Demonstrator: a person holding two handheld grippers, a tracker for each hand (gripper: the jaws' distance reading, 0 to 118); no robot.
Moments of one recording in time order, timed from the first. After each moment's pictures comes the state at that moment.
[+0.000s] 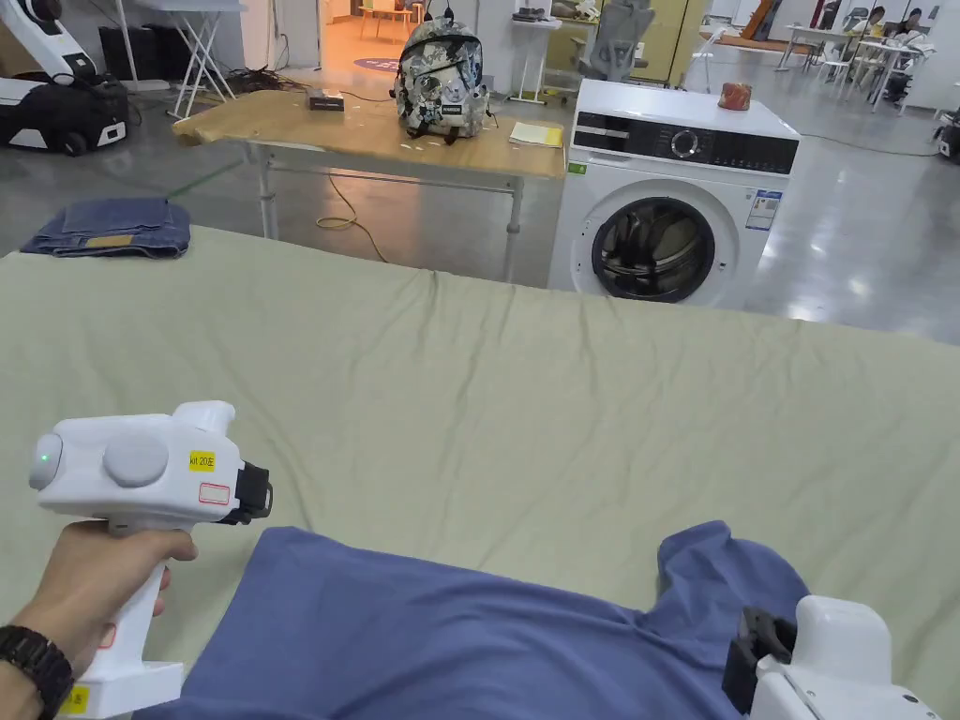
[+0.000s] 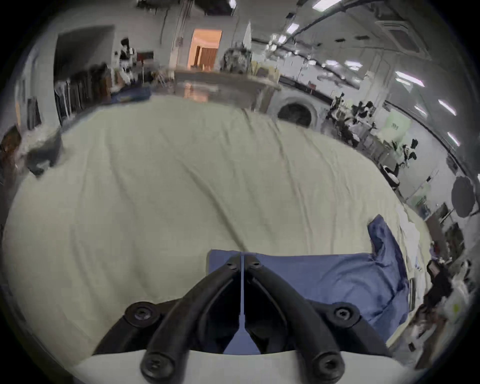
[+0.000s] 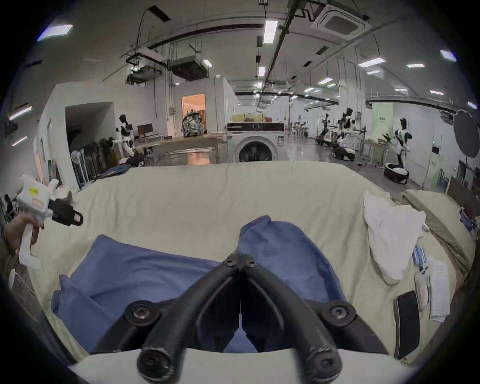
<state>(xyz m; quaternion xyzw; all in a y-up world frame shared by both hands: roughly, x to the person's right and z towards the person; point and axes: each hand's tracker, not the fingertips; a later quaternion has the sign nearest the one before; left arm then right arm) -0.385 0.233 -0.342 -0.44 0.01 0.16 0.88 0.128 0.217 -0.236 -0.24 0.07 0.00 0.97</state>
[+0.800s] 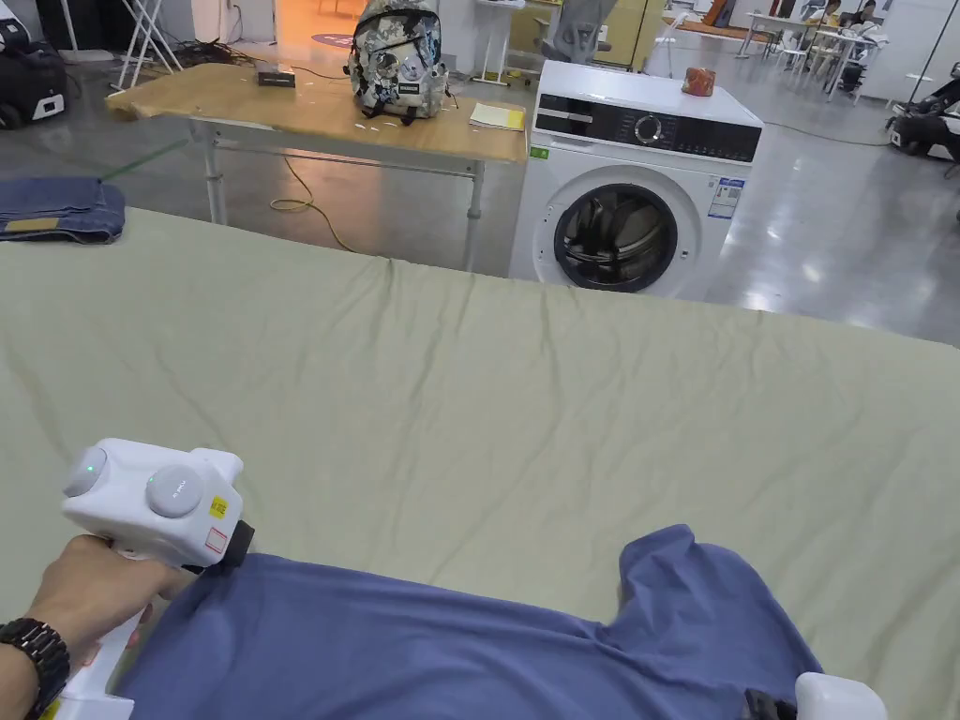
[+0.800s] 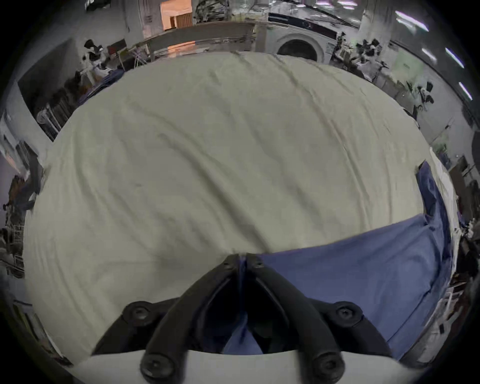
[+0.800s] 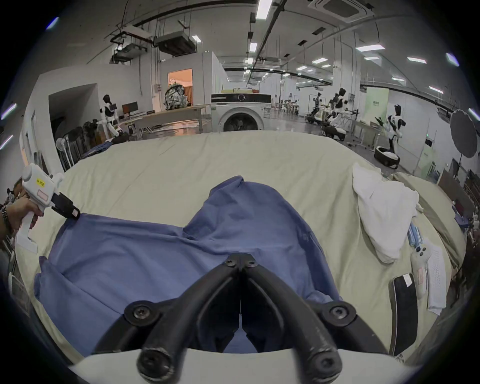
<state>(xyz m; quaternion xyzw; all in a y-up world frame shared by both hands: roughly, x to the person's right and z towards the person) -0.333 0.179 -0.395 -0.53 0.02 0.03 0.85 0.161 0.180 -0.249 -0.31 0.03 0.01 0.95</state>
